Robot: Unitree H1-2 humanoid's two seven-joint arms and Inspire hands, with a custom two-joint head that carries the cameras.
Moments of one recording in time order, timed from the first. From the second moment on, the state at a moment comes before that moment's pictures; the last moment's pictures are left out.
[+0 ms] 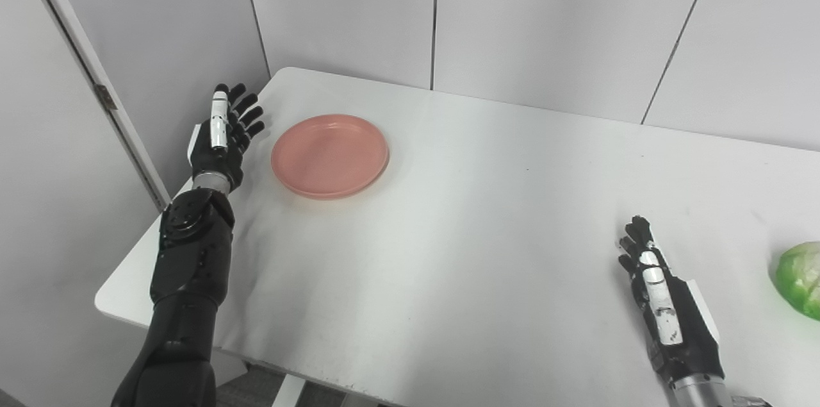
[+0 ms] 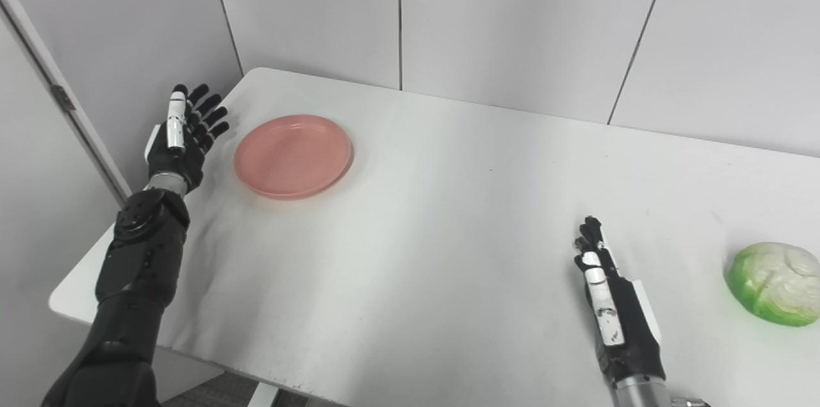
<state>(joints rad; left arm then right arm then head) -0.45 0.37 0.44 0.55 -0.37 0.05 -0.02 -0.11 -0.10 0.09 0.01 0.05 0.03 0.18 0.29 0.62</state>
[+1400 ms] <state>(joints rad) -0.45 0.21 0.34 0.53 -0.41 0.01 -0.07 -0.09 -0.09 0.09 -0.01 0.05 0.04 0.17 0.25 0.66</state>
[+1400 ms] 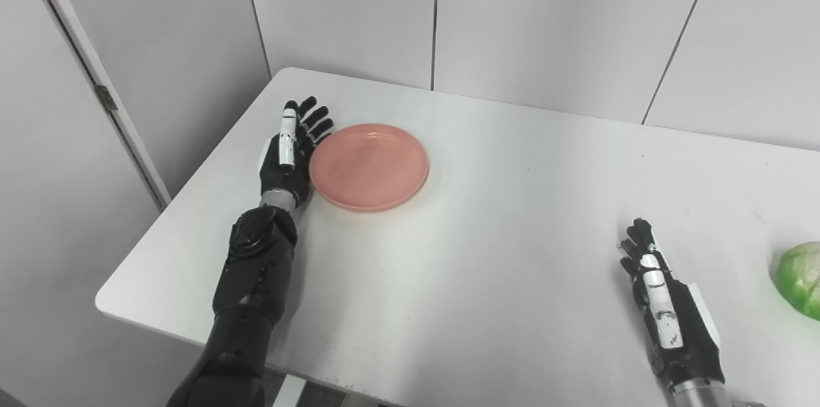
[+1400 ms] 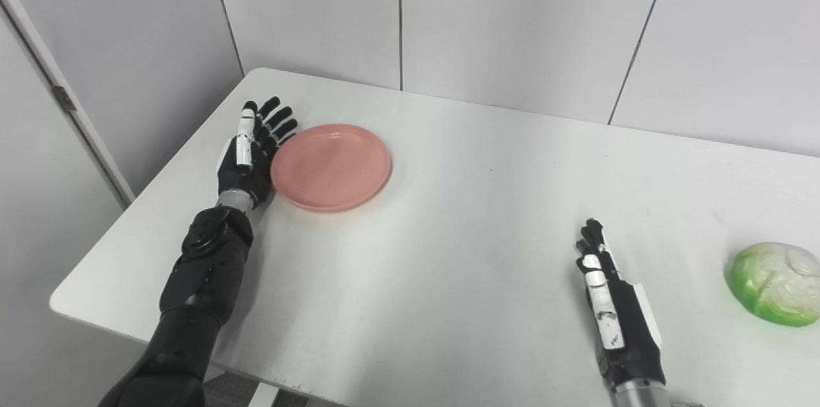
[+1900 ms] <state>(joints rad) -0.43 0.14 0.31 0.43 -0.45 0.11 -0.09 -0.08 -0.08 0.10 -0.03 0.03 0.07 0.15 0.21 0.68</state>
